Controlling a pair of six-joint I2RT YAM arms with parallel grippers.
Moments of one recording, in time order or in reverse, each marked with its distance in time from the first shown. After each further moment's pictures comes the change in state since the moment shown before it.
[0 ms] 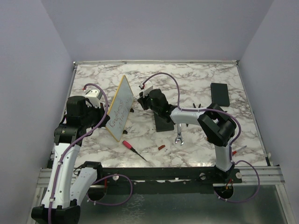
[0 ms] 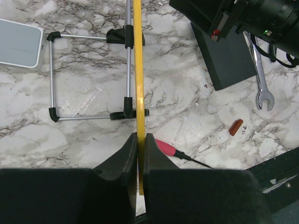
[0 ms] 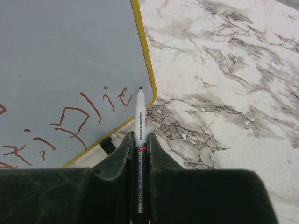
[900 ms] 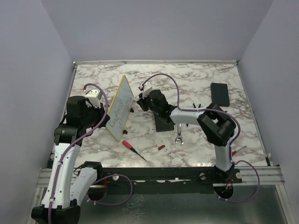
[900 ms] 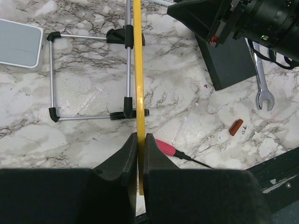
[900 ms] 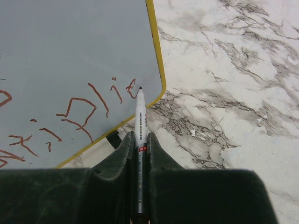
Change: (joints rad) left arm 0.000 0.000 0.000 0.000 0.000 0.000; right arm 0.000 0.006 -0.008 -0.008 -0.055 0.010
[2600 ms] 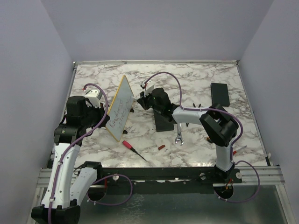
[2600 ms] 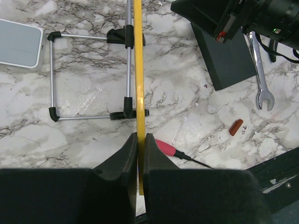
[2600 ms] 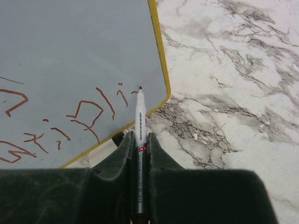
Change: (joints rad) left arm 0.000 0.000 0.000 0.000 0.000 0.000; right arm -0.026 -0.027 -0.014 0.017 -0.070 0.011
